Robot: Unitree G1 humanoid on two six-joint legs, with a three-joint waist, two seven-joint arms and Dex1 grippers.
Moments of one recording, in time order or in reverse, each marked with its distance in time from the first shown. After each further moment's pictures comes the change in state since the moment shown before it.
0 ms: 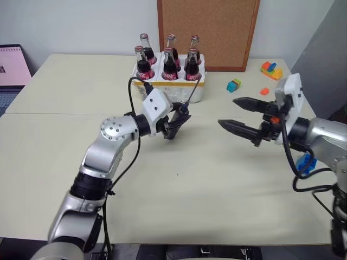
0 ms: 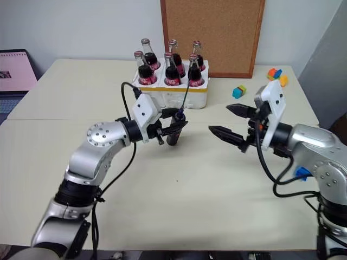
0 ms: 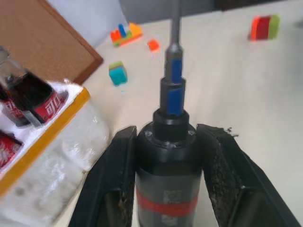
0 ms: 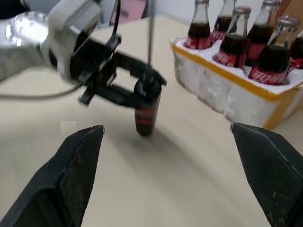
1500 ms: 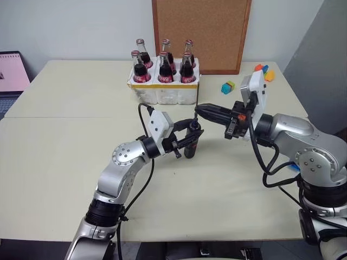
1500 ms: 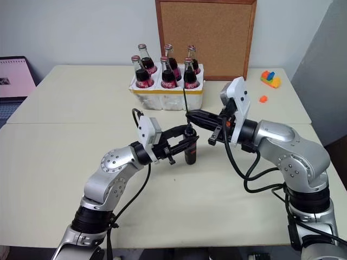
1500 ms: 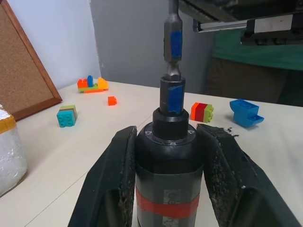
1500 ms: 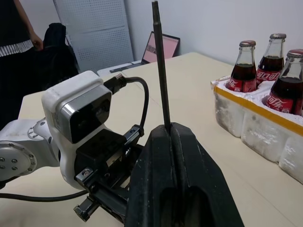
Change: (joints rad) left arm 0.317 -0.247 0.119 -0.166 -0.247 -0.022 0.085; right arm -0.177 0.323 0.187 0.101 -0.021 0.028 -0.108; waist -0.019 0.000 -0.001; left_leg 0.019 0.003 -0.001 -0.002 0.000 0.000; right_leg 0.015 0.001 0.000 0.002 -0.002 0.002
